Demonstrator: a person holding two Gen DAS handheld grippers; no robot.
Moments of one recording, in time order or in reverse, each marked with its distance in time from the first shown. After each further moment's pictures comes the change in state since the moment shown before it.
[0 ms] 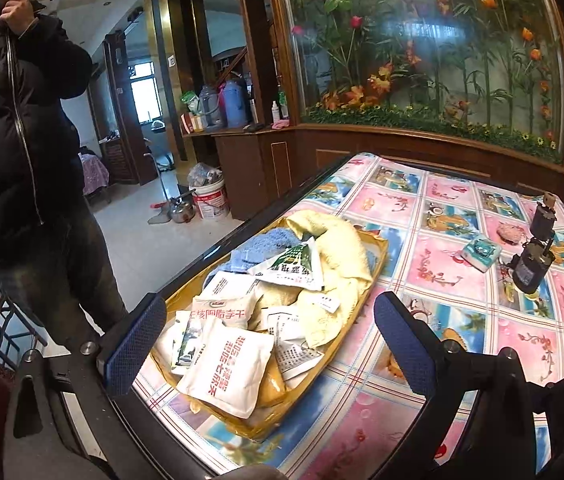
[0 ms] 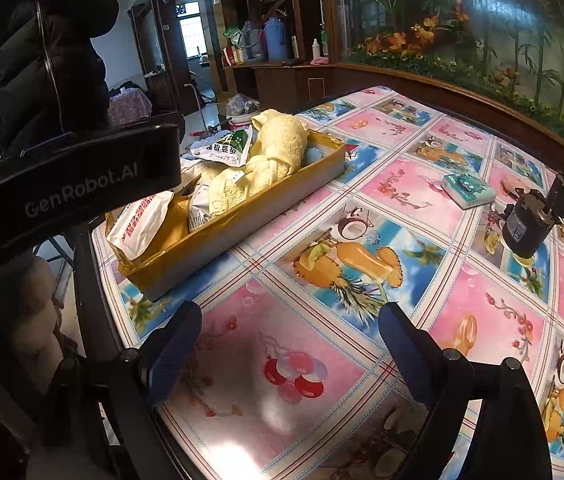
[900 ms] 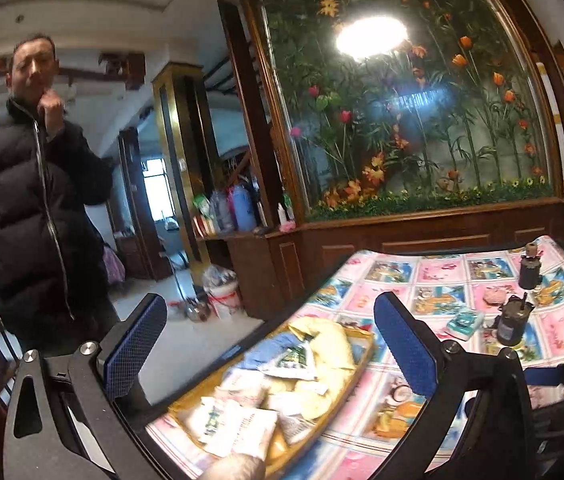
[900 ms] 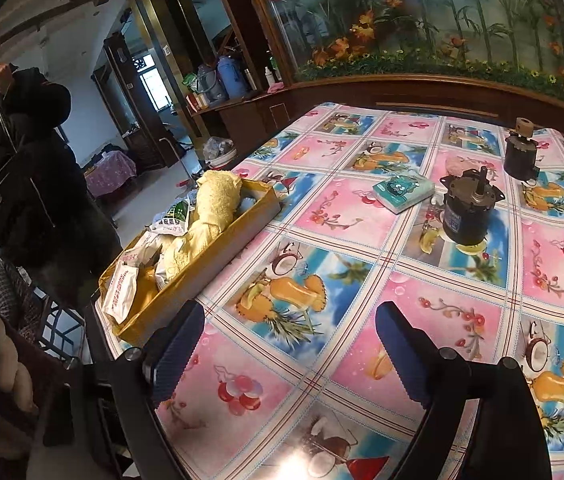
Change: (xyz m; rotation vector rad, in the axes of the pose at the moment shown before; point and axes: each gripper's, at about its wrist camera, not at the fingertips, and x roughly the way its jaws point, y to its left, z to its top) left arm -0.080 -0.022 0.023 0.061 -0.364 0.037; right arm -0.045 -0.090 0.009 0.239 -0.094 0.035
